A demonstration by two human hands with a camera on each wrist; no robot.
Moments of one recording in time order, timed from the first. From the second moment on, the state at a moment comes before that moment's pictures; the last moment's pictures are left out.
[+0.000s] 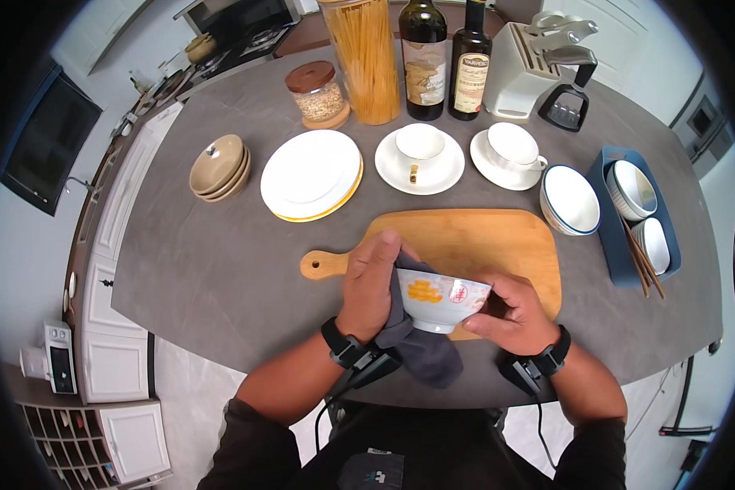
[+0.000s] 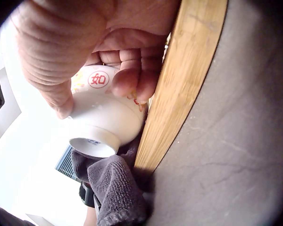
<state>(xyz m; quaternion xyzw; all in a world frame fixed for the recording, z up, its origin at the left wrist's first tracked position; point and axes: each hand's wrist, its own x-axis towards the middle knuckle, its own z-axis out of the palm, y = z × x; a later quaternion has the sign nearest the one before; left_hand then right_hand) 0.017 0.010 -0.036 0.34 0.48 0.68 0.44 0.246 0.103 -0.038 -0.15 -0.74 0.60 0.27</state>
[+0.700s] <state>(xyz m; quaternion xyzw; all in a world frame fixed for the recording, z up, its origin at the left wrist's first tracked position) 0.018 0.011 -0.033 0.33 0.46 0.69 0.45 0.247 0.104 -0.039 -0.15 -0.75 0.59 0.26</state>
